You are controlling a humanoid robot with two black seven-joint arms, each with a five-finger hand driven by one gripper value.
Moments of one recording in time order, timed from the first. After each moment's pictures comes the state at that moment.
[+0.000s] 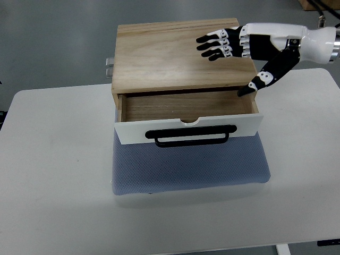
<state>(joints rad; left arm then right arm) 0.03 0.00 0.15 -0.13 0.10 -0.07 -0.04 1.22 -0.95 0.32 1.37 -0.47 0.61 0.32</state>
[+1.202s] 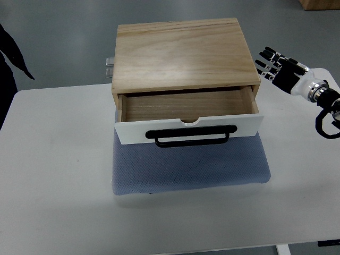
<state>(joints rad) 0.03 0.00 0.15 -0.13 0.10 -0.07 -0.04 0.88 -0.46 0.34 0.57 0.54 0.44 0.04</state>
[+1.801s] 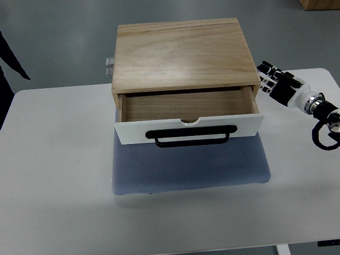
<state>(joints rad) 0.03 0.00 0.15 -0.13 0.10 -0.07 -0.04 0.83 -0.44 0.33 0.56 0.52 0.45 0.05</state>
